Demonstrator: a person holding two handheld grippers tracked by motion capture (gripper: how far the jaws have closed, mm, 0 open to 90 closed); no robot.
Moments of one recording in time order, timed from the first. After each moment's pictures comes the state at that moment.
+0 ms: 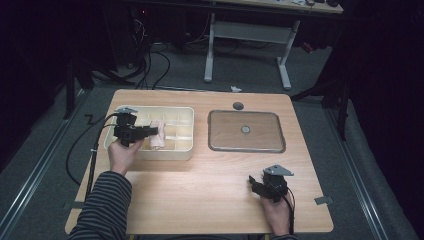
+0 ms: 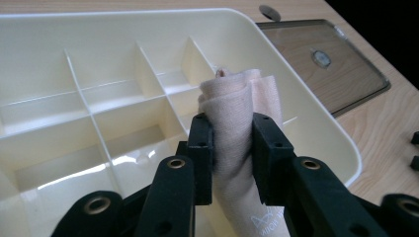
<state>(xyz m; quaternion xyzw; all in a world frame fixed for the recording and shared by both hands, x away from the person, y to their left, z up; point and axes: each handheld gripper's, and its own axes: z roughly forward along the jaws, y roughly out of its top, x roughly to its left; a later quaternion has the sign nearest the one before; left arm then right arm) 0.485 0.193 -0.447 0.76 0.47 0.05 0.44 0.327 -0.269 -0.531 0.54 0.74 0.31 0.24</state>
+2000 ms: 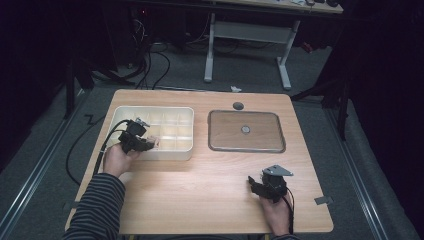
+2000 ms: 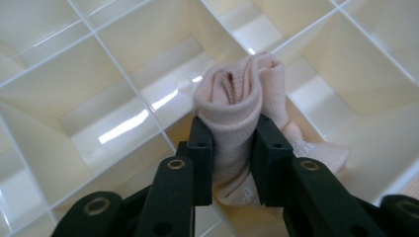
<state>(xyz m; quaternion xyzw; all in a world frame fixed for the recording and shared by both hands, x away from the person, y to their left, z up) 0.484 0.177 -0.476 0.88 0.40 0.10 0.25 0.327 -0.268 -0.531 0.53 0.75 0.32 0.24</state>
